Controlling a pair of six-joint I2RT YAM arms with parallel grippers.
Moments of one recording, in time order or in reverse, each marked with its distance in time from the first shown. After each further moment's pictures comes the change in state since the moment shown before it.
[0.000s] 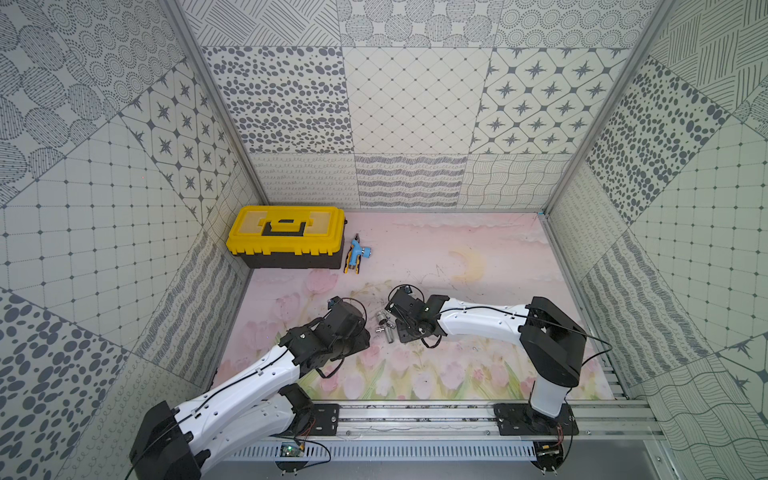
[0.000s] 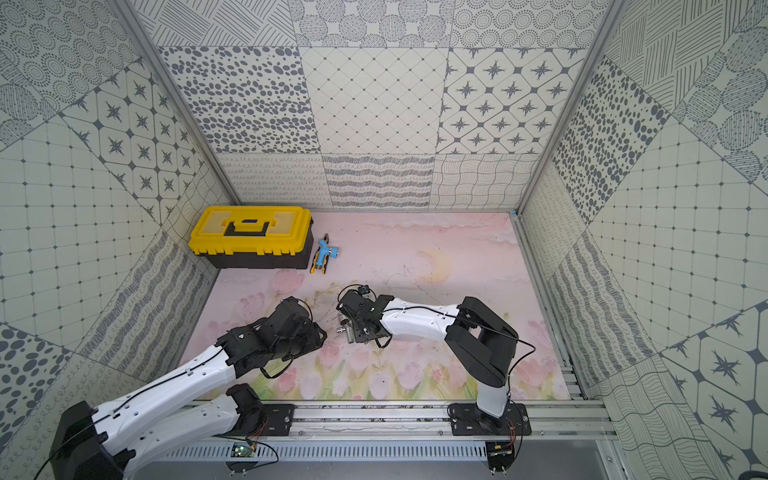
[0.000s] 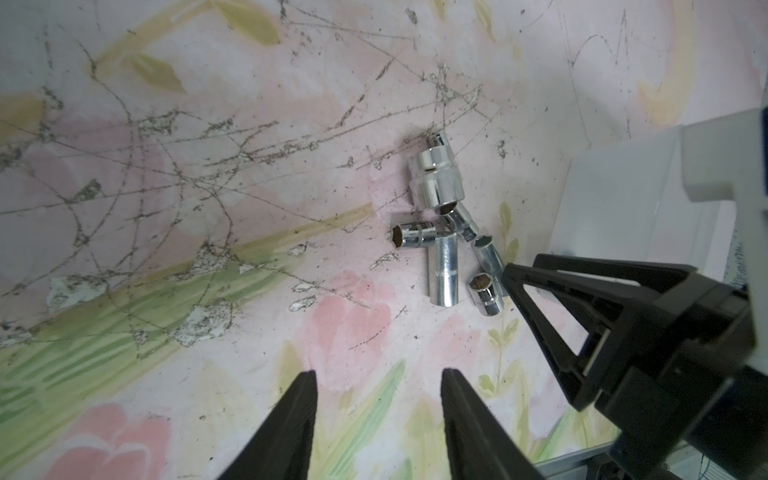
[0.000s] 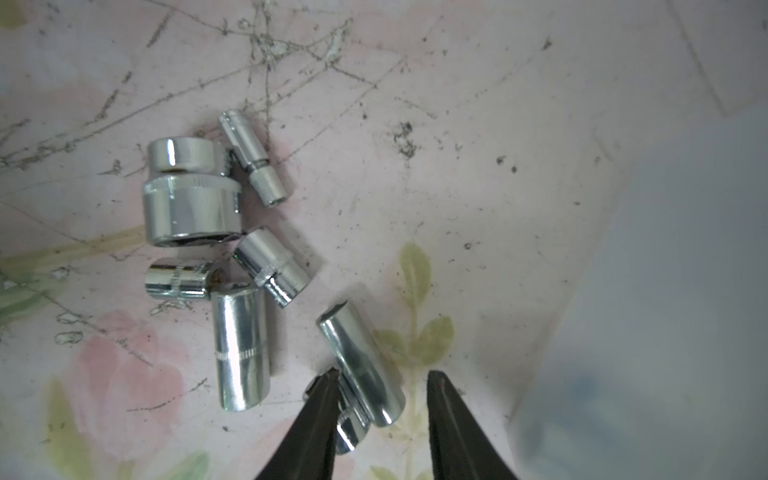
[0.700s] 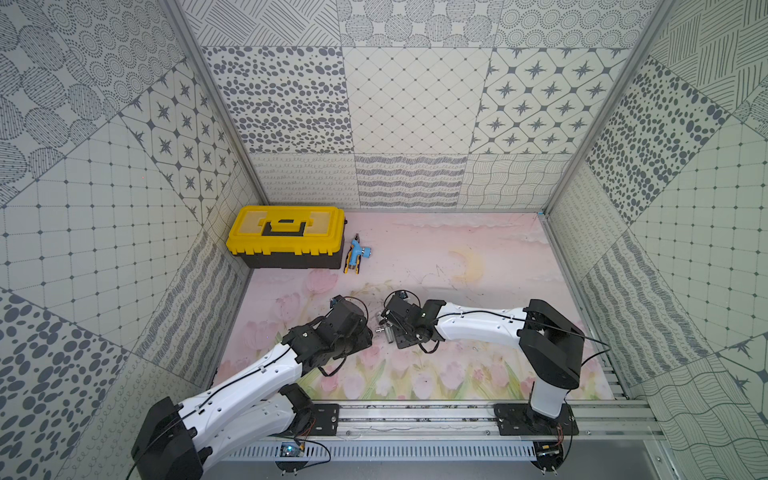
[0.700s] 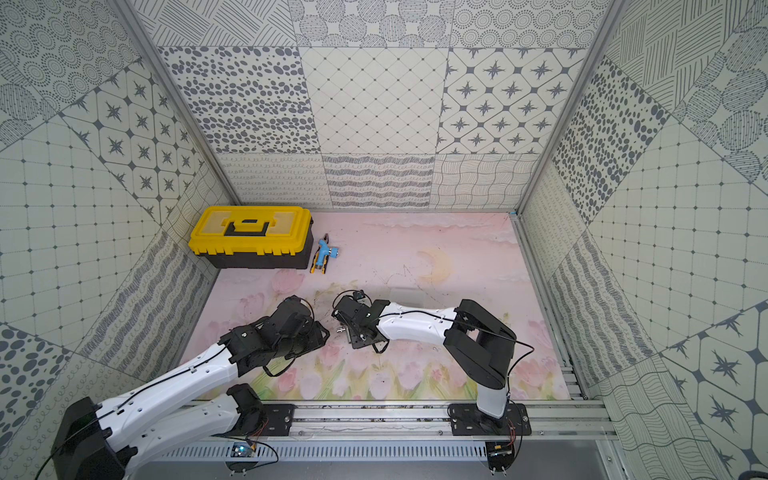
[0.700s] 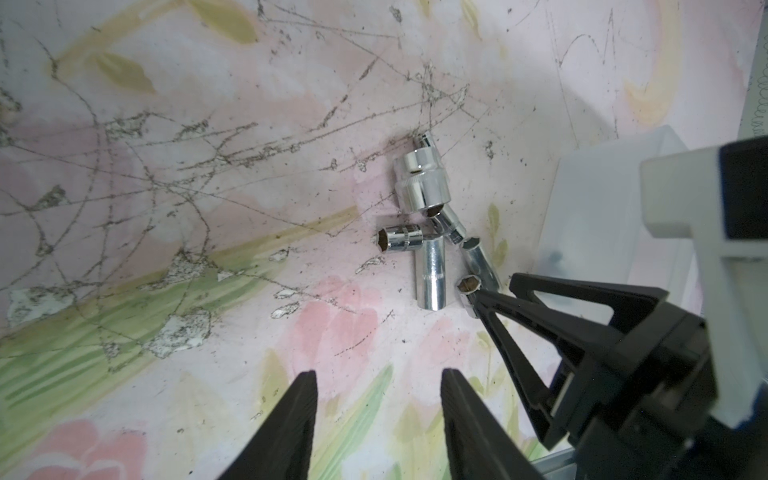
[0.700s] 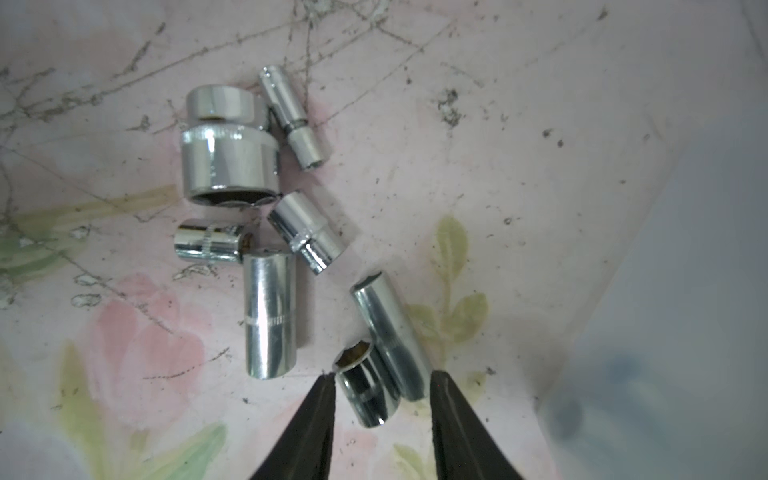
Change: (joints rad) left arm 0.000 0.024 0.000 0.037 0.016 0.000; right arm 0.061 -0.002 0.000 -0.010 0.002 0.001
